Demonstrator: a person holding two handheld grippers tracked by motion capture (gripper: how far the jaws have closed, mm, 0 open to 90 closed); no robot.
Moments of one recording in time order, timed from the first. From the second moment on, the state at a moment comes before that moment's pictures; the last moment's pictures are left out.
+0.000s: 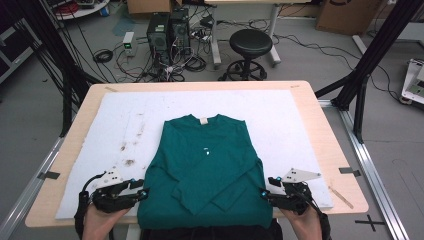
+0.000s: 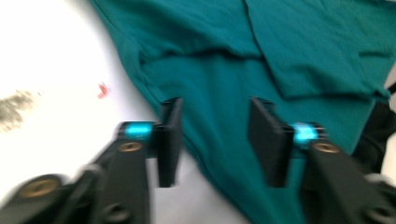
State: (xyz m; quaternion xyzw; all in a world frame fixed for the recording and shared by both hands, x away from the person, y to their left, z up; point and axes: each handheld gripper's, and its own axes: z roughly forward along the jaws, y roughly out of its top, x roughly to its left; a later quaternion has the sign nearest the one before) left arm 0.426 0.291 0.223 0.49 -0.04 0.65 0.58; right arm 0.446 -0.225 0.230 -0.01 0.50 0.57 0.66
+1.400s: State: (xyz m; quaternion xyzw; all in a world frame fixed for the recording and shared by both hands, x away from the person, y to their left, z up) left arm 0.380 0.259 0.369 0.43 -0.05 0.70 0.57; right arm 0.447 -0.211 0.329 0.05 0.45 0.58 0.67
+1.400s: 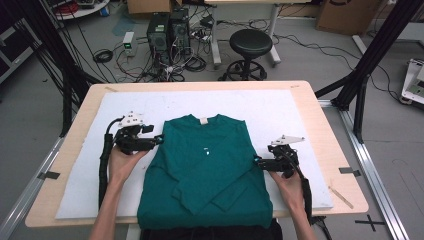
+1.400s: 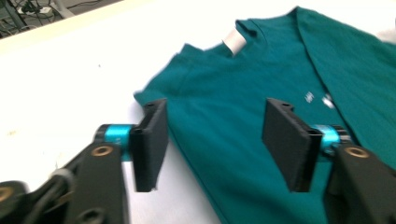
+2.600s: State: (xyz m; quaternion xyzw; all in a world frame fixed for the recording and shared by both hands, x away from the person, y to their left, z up) left arm 0.432 0.242 0.456 0.48 0.07 0.66 0.57; right arm 0.450 -0.212 0.329 0.06 0.46 0.59 0.66
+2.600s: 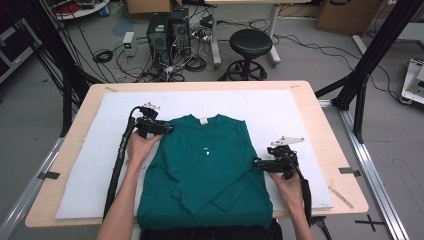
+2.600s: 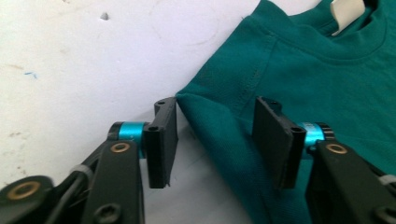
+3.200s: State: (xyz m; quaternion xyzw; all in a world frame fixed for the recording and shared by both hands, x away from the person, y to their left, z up) left arm 0.436 0.250 0.451 0.47 0.06 0.64 0.60; right arm 0.451 -0.212 0.329 0.06 0.46 0.58 0.66
